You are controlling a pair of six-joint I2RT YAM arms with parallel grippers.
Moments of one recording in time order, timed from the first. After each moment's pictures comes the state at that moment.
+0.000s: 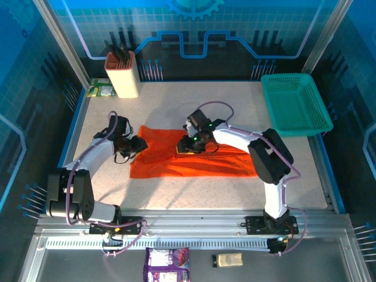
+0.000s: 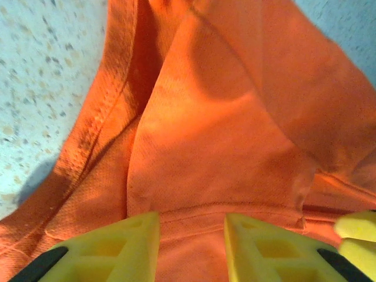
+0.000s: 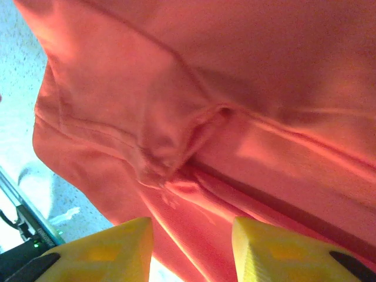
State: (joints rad) left arm -0.02 1.41 0.83 -0.57 0.35 -0.63; right arm 0.68 1.99 1.38 -0.50 -0.48 0.59
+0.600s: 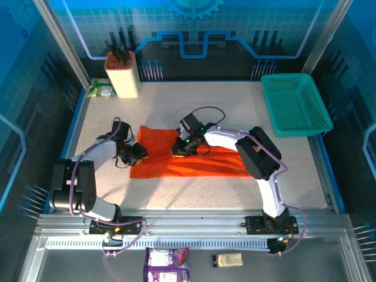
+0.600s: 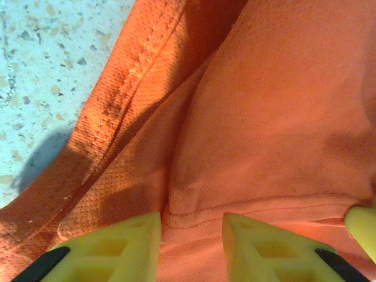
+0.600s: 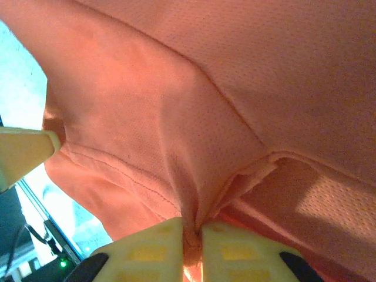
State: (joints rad) left arm -0.01 1.49 0.78 -0.57 0.37 -0.61; right arm 0.71 2.09 1.42 -0.40 -0.53 0.73
